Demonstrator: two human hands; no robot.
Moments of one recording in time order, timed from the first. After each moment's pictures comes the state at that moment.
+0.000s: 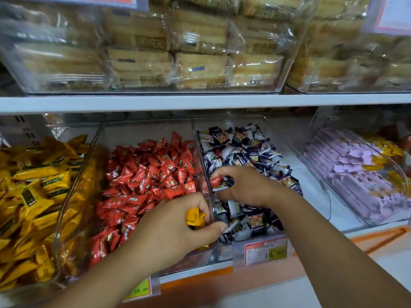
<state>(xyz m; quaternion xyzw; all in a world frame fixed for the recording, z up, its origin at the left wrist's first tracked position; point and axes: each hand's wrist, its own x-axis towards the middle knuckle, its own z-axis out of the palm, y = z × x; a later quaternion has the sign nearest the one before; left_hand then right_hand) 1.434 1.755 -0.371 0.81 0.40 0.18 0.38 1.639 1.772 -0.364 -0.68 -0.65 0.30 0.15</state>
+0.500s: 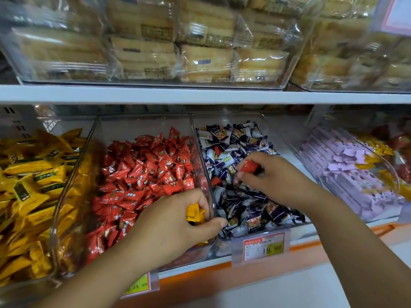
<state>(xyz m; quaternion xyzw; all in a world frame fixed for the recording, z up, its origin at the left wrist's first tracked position) 1.433 1.755 -0.371 0.82 0.40 0.17 0.37 1.665 1.734 -0.342 -0.71 -0.63 0.19 0.24</state>
